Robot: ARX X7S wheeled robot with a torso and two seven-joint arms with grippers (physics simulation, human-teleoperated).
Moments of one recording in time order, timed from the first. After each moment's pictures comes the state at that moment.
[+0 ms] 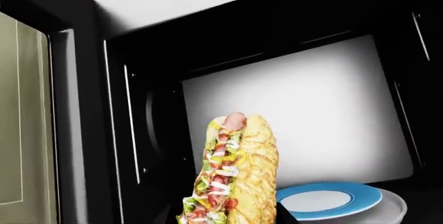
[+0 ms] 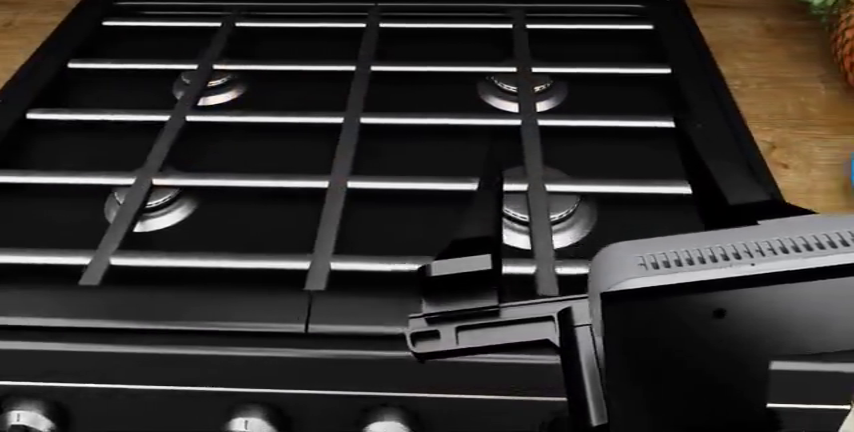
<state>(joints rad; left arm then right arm) -2.34 -0.02 0.57 -1.28 -0.32 -0.54 -0.12 0.76 0.85 -0.62 -0.84 0.97 0.51 0.96</state>
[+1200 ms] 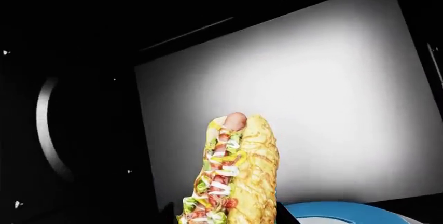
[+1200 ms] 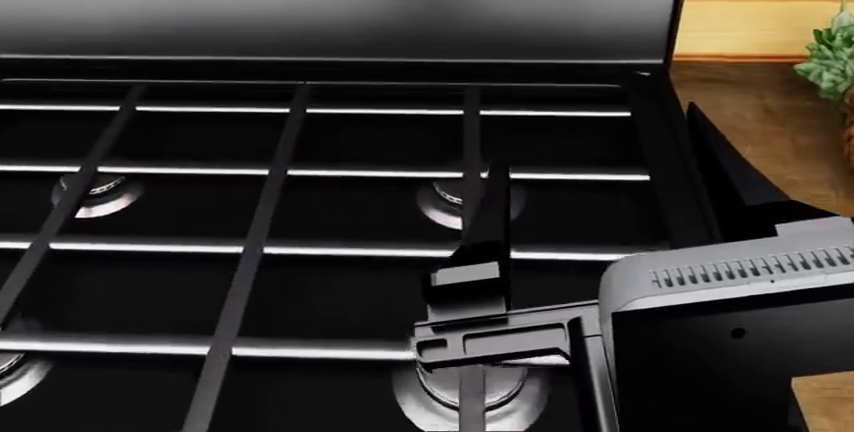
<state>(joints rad) -2.35 0.00 0.59 -1.31 -0.27 -0.56 -0.13 0.76 0.88 -0.61 -0.88 0.96 0.51 0.96</state>
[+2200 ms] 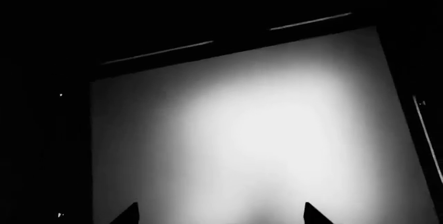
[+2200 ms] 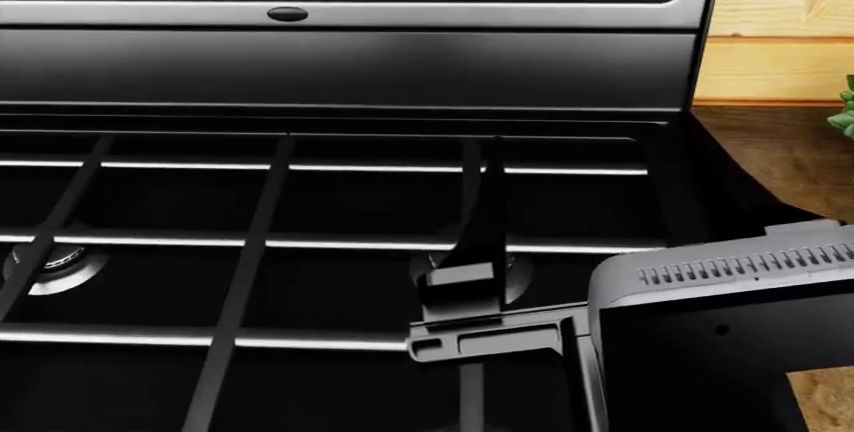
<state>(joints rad) -2.35 -0.02 0.22 -1.14 -0.01 -0.63 0.01 0.76 0.87 -0.62 -0.87 0.96 0.52 0.97</state>
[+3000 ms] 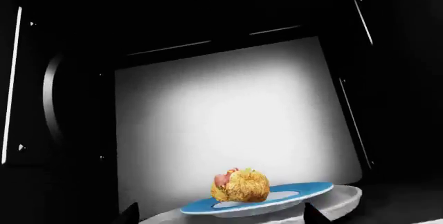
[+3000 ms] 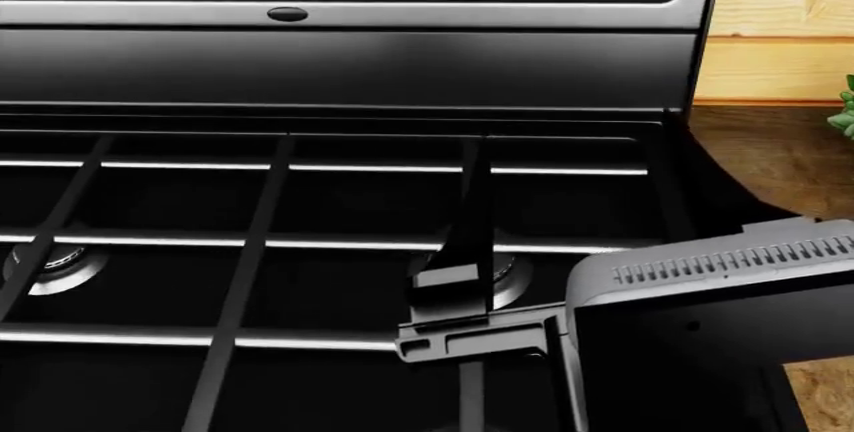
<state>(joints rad) -1.85 -0.02 0.12 0.36 1.34 -1.53 1.37 0.77 0.84 -0.65 -0.85 0.92 0.52 0.96</state>
